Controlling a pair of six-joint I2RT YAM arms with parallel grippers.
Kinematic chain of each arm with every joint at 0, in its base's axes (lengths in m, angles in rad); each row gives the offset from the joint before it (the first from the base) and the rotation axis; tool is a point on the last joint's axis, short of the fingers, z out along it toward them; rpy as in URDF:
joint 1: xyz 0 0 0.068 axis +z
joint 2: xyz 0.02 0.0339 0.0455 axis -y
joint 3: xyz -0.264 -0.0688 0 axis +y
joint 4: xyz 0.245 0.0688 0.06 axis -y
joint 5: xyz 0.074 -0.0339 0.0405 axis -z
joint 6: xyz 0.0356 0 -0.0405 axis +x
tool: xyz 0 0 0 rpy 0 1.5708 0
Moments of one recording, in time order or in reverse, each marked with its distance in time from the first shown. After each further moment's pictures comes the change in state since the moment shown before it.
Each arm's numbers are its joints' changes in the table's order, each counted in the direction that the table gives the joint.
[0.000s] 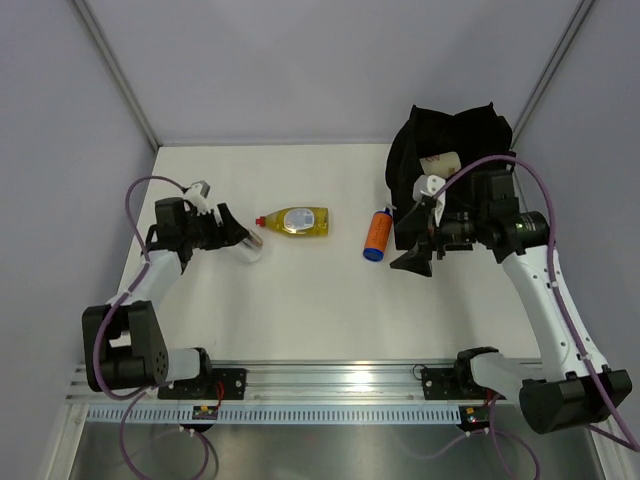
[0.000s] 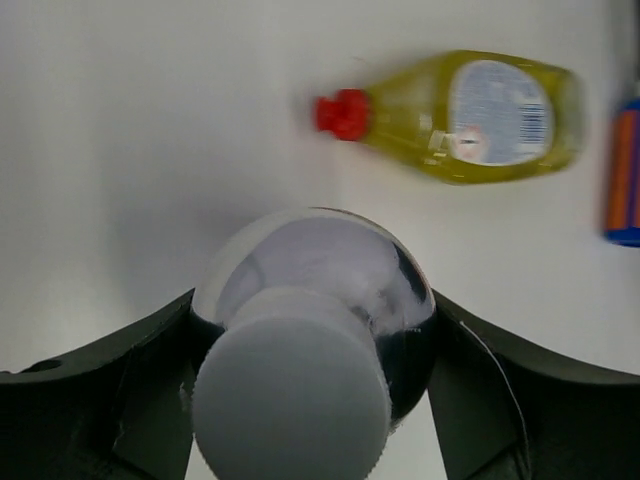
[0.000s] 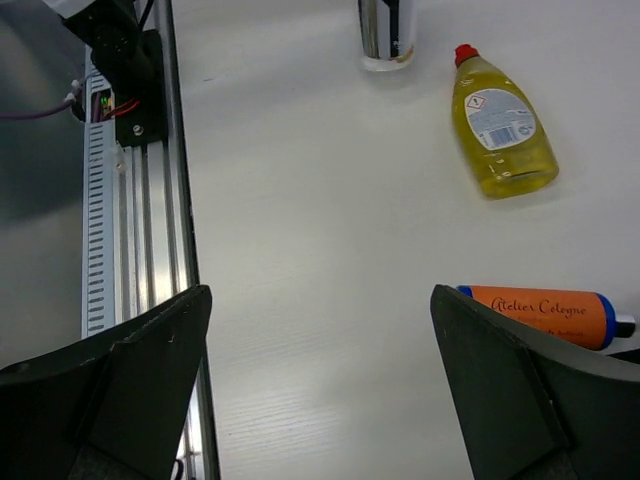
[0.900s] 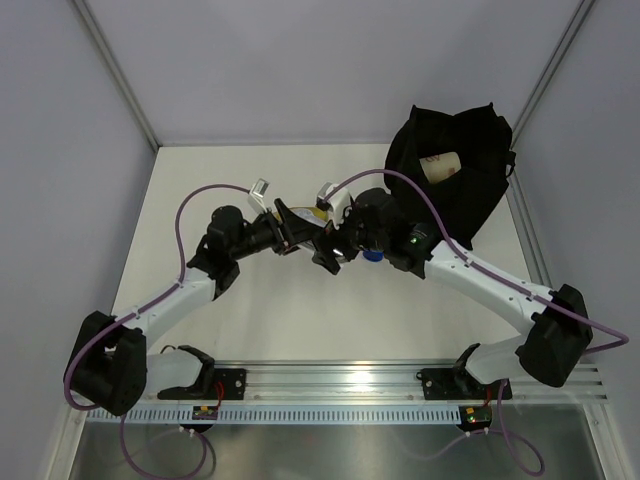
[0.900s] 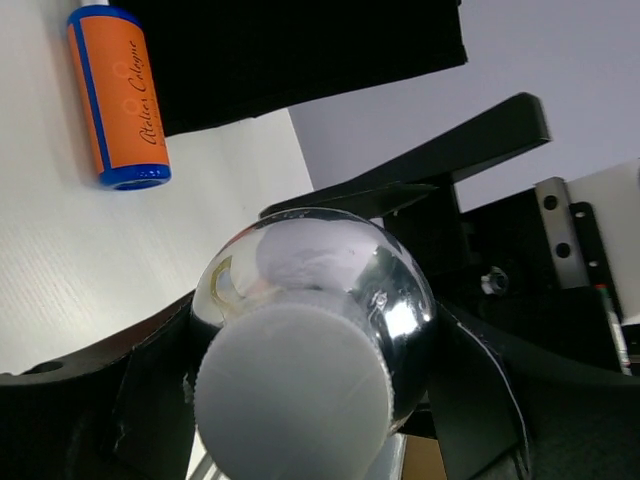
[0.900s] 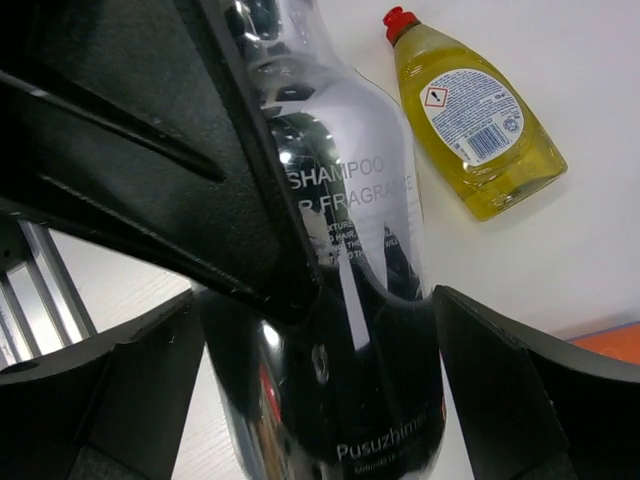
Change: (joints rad) left arm -0.563 0.119 0.097 0.530 0.127 -0.892; right arm 0.656 -0.267 0.106 0.654 0.872 0.611
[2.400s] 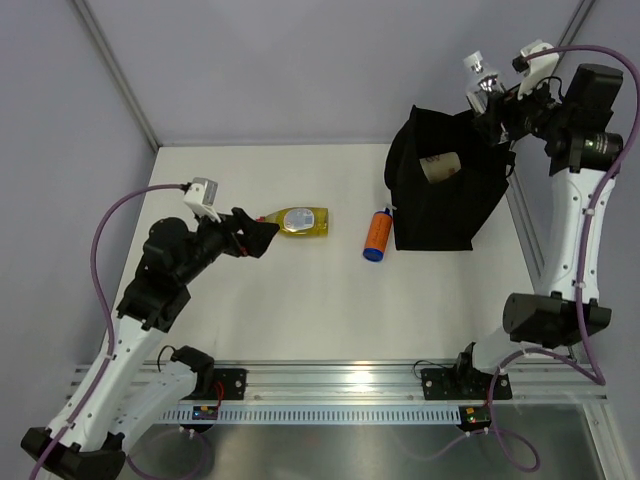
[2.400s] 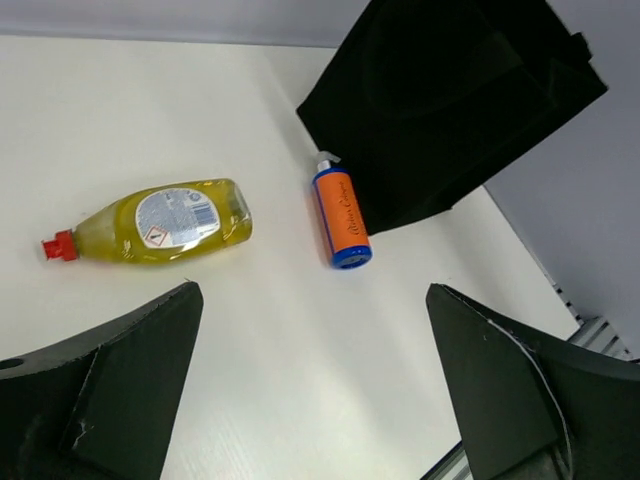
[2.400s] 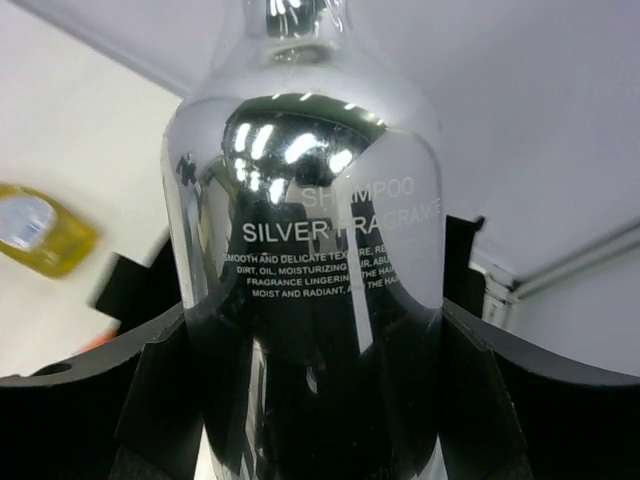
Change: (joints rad) left arm 0.041 0.478 -0.219 -0.695 -0.400 0.650; right arm -0.996 -0.168 -0.863 -0.481 -0.394 -0.318
